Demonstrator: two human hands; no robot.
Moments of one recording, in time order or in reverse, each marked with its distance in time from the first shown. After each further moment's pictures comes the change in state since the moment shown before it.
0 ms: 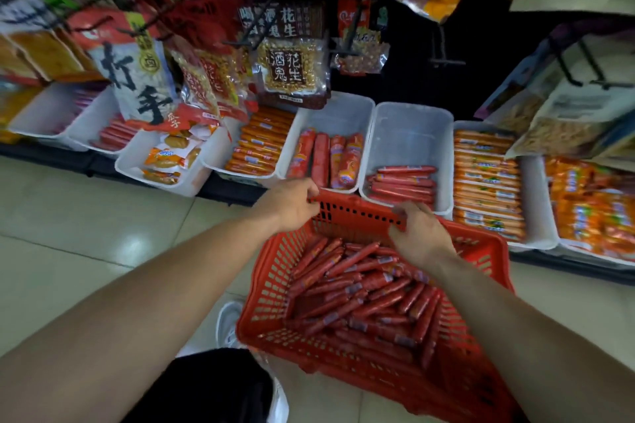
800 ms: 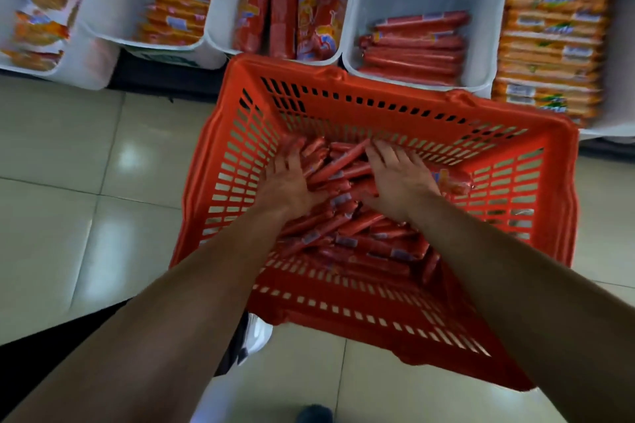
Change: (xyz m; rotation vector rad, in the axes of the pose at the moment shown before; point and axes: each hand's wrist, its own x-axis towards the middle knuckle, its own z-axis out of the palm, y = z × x) left_hand 0.027 -0.063 0.234 0.035 -0.166 -0.255; right_hand 0.042 0.111 0.140 -0.592 -0.374 -0.238
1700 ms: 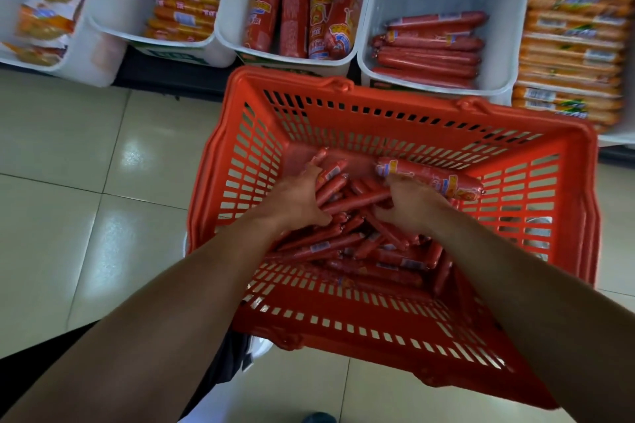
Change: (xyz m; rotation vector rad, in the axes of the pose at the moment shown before) left_hand -0.010 -0.003 -0.012 -0.013 -0.212 0.094; right_hand -0.011 0.001 0.008 0.301 -0.145 0.077
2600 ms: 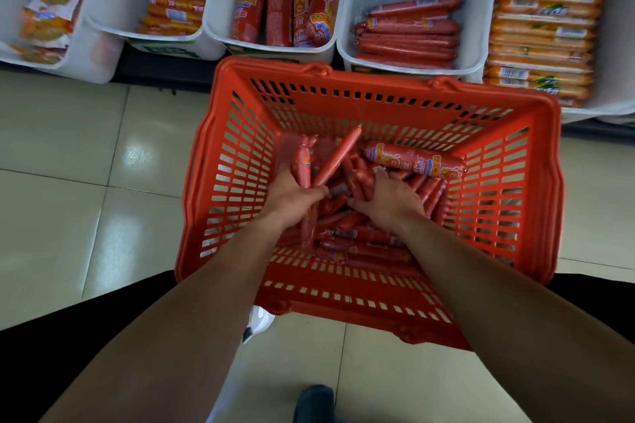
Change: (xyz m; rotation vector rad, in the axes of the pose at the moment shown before) left_hand -0.026 0.012 0.027 -0.647 0.226 -0.195; right_hand -0.019 -0.013 0.039 0.238 0.121 0.215
